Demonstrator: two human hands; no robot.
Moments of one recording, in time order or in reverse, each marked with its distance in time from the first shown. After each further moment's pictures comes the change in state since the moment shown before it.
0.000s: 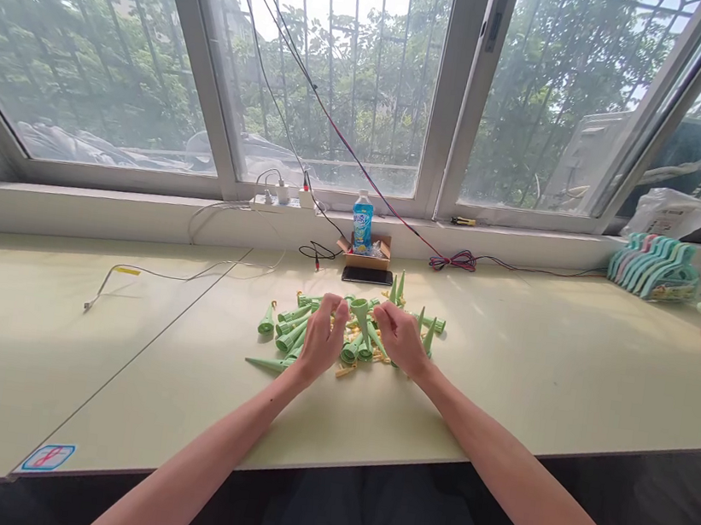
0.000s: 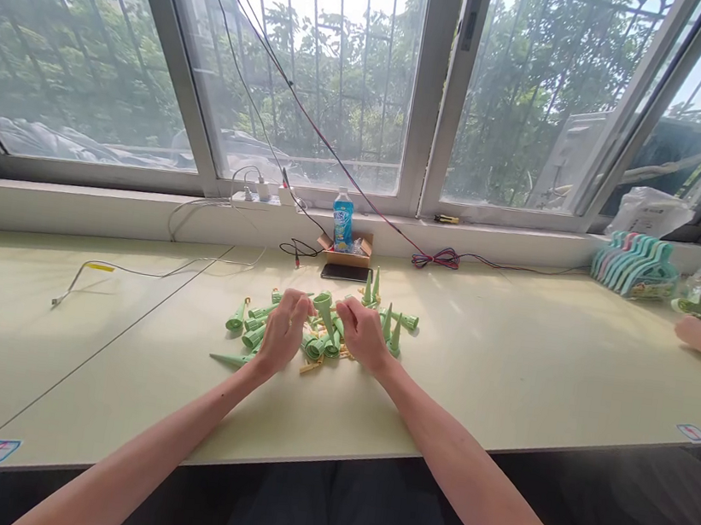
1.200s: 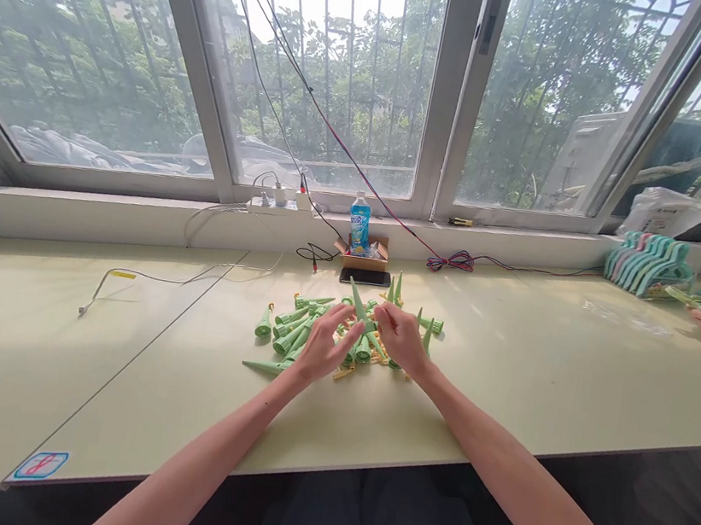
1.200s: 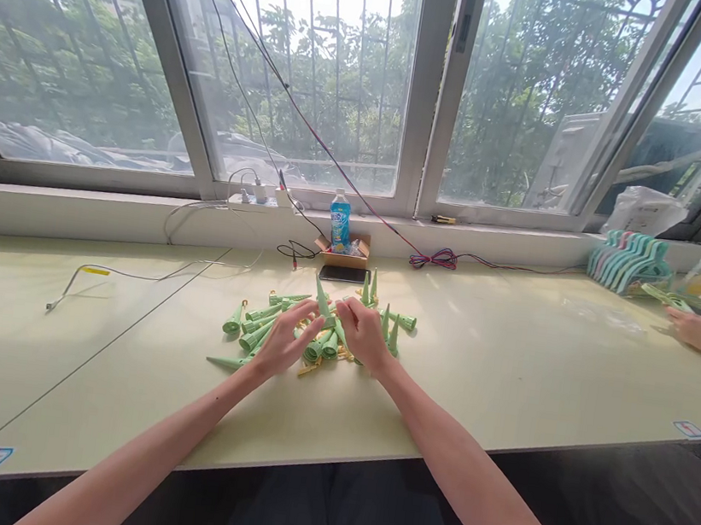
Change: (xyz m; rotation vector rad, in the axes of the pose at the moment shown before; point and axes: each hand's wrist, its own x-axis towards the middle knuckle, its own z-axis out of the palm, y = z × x) left_hand 0.001 0.008 -0.007 0.001 -0.265 0.121; right_hand 0.002 0.001 -0.003 0.034 0.010 0.039
